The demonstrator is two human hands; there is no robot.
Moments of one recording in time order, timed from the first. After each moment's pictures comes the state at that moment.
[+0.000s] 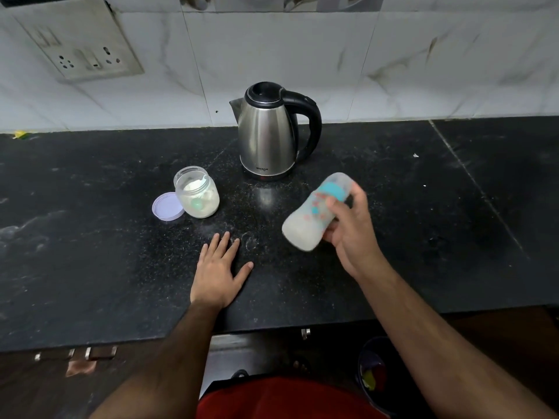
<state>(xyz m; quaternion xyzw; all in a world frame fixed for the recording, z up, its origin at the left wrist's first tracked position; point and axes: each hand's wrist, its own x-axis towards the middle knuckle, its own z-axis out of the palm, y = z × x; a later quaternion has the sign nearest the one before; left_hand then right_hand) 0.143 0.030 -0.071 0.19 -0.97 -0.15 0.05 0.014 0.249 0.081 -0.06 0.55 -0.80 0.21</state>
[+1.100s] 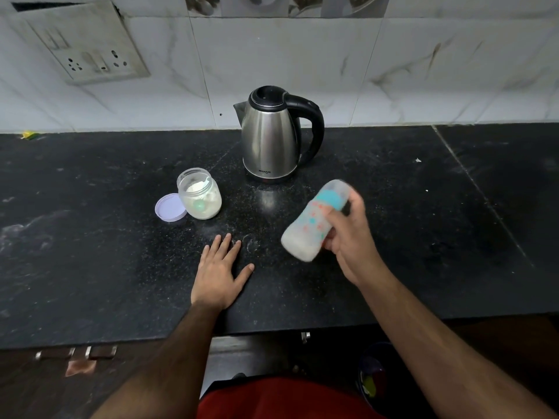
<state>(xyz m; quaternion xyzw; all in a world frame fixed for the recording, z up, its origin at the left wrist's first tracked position) 0.144 0.030 -0.071 0.20 -0.97 -0.15 0.05 0.015 0.255 0.076 -0.07 0.58 -0.78 0.23</state>
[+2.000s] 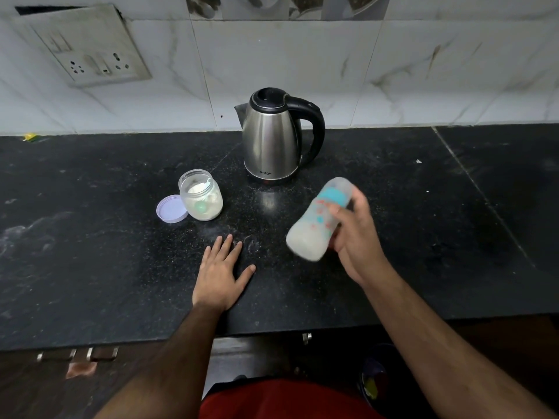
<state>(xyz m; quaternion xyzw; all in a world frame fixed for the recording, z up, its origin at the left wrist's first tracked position) 0.143 0.030 -0.072 0.20 -0.97 -0.15 0.05 0.016 0.253 0.084 -0.07 0.54 -0.80 0.23</state>
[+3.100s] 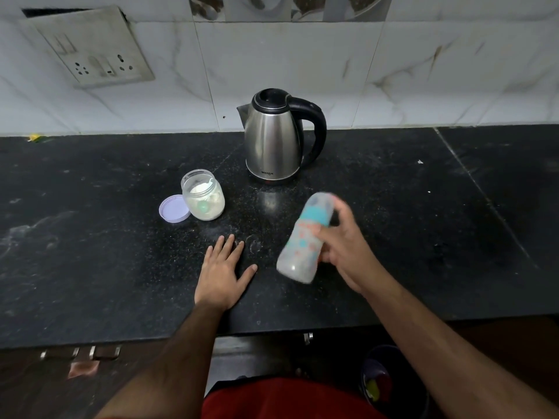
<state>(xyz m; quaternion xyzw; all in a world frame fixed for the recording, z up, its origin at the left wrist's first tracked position) 0.143 0.028 -0.074 0.19 -0.97 -0.14 0.04 0.028 0.257 0.076 -0.12 0.62 -0.72 0.29</state>
